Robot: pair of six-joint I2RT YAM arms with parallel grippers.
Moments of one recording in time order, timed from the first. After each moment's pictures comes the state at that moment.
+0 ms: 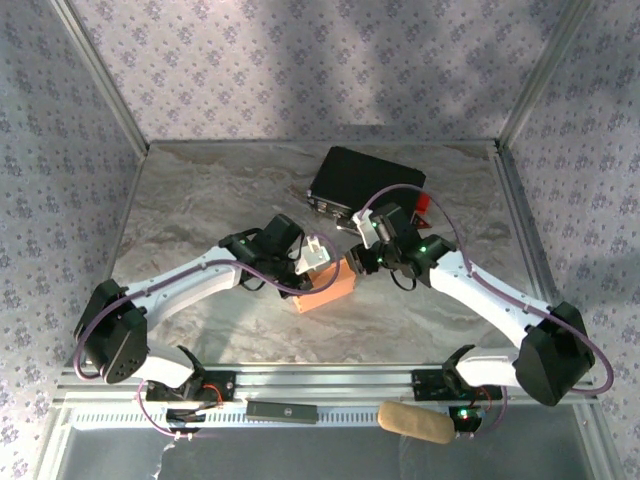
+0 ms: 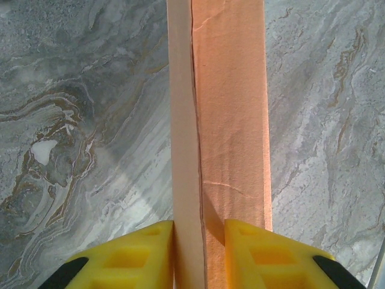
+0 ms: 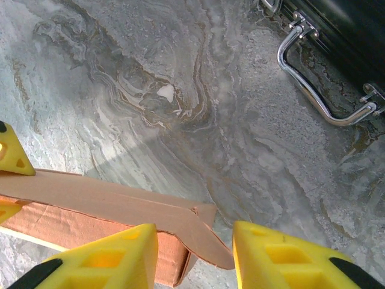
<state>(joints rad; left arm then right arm) -0.81 1.42 1.01 -0.65 0.22 0.31 0.65 1.27 0.93 -0.51 -0.11 0.10</state>
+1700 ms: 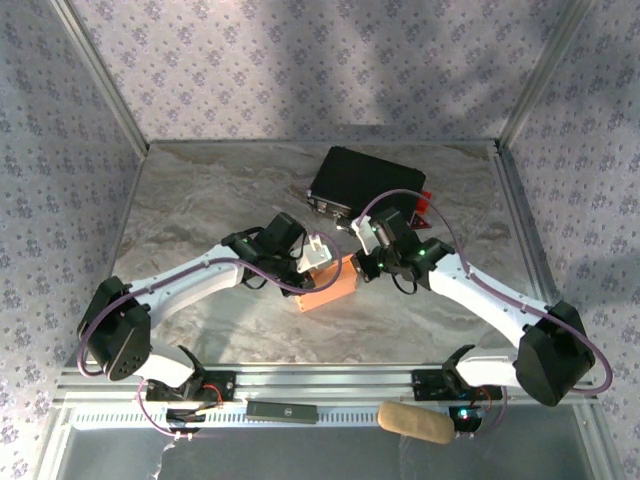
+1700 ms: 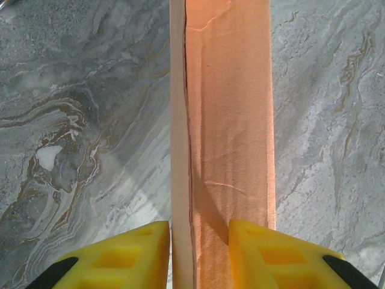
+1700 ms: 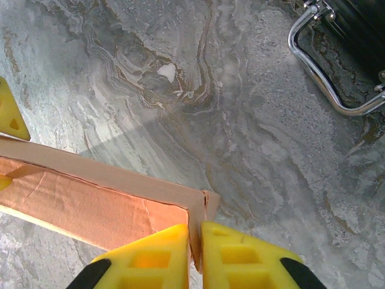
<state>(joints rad) -0.81 1.44 1.02 -0.64 0.22 0.32 0.66 1.27 0.89 -0.50 -0.12 0.06</state>
